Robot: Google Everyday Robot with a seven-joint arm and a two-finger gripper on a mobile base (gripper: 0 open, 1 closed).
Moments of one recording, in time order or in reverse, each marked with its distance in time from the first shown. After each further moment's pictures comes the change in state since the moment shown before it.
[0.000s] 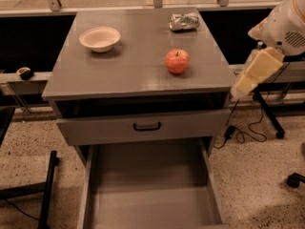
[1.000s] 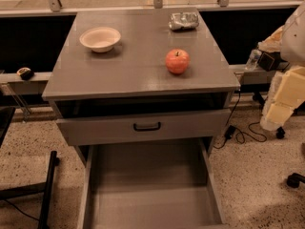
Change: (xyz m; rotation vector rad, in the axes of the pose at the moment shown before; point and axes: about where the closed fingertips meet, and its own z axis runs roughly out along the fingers) arm 0.023 0.066 -0.043 -0.067 0.192 -0.152
